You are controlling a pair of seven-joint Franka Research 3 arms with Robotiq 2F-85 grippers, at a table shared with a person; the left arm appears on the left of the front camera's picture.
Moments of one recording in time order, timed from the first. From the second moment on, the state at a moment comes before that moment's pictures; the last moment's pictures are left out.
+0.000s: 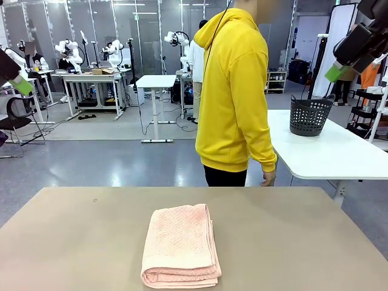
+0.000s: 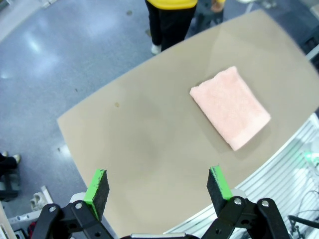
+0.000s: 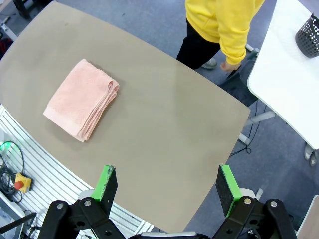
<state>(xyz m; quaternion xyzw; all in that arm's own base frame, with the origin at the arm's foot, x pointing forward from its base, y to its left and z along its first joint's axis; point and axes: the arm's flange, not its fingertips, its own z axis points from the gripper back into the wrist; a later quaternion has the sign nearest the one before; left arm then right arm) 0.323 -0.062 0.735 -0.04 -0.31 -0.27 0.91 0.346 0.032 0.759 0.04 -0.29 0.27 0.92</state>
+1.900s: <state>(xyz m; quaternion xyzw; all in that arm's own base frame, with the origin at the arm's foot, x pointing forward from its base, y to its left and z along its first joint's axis) 0.416 -0.181 0.337 -0.39 -0.10 -0.01 0.91 0.346 0.032 0.759 0.04 -0.29 0.27 0.92</state>
